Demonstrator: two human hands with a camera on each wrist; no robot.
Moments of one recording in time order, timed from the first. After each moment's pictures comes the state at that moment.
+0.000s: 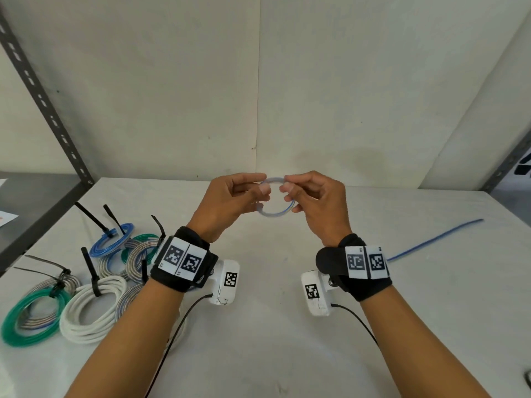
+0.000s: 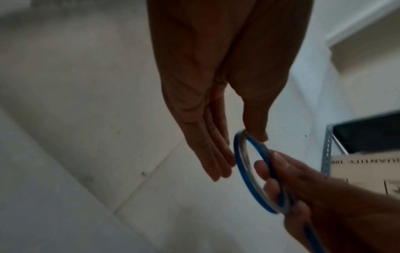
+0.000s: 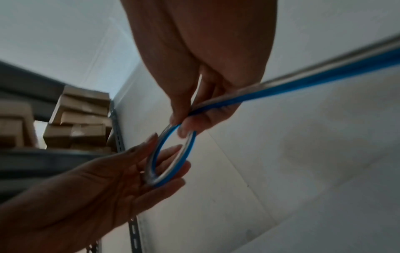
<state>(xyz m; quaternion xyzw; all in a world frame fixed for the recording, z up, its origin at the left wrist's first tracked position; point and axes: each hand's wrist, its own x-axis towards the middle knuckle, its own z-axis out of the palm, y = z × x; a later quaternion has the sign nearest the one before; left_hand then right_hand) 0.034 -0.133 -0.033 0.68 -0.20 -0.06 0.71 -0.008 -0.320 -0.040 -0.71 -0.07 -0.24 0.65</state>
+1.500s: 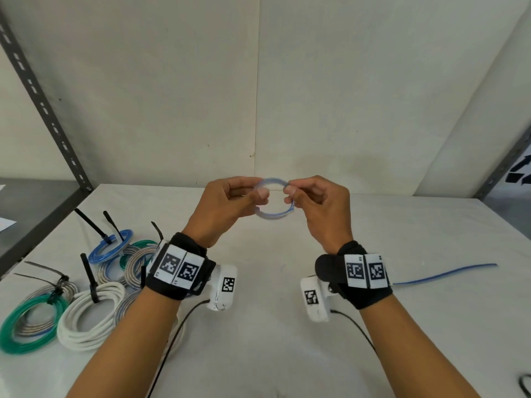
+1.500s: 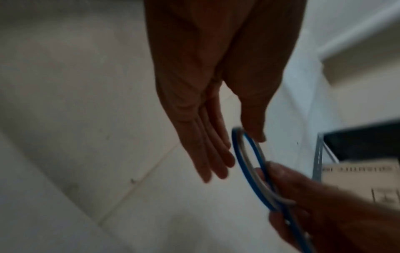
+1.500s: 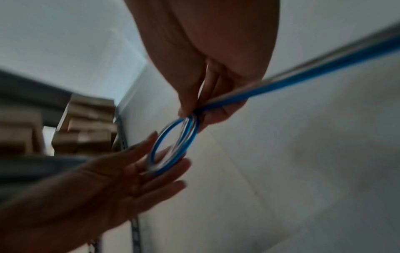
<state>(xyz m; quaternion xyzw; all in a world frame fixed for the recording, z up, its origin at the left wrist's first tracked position) 0.028 -0.130 -0.023 0.66 -0.20 -0.05 0.72 -0.012 -0.321 -0.031 -0.71 -0.06 -0.29 0.65</state>
